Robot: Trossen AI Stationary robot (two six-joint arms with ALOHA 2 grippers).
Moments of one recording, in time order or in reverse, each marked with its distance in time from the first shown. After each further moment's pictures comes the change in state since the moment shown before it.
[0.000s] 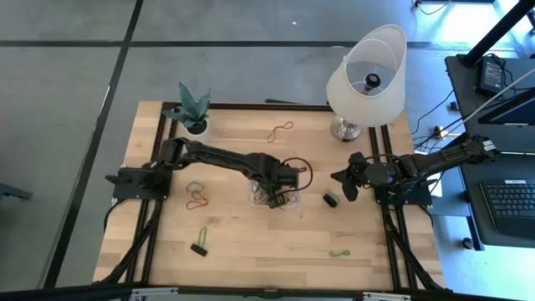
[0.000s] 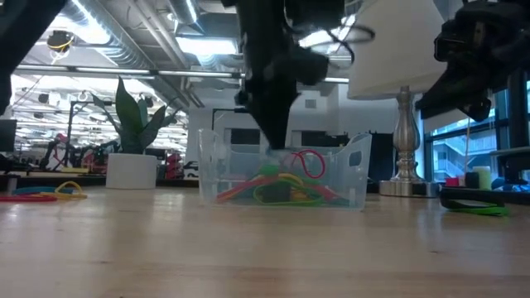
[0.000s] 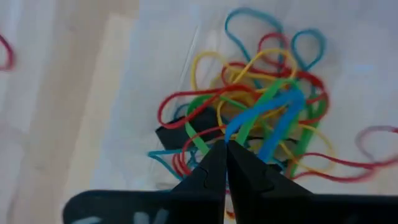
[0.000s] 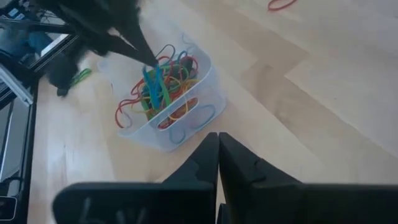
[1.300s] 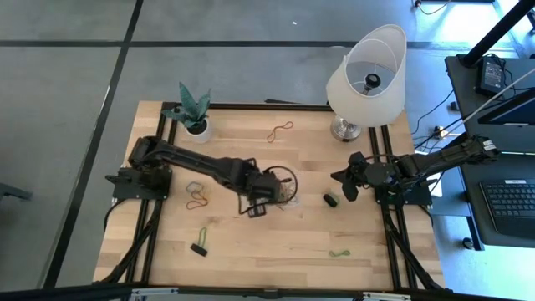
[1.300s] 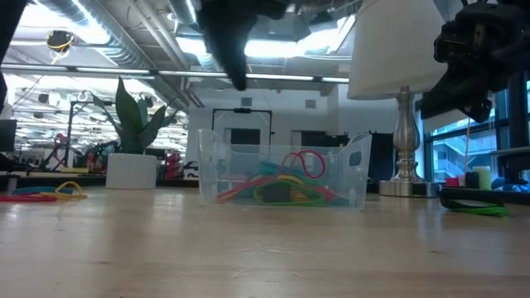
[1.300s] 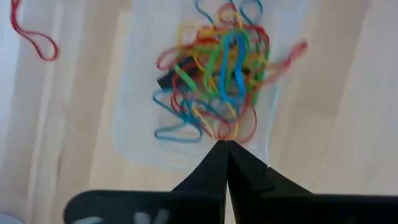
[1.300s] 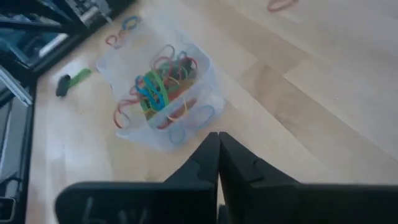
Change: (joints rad) left arm -0.134 -0.252 -0.115 -0.097 -0.067 0.003; right arm 0.000 0.005 0.000 -0.001 0.003 0.003
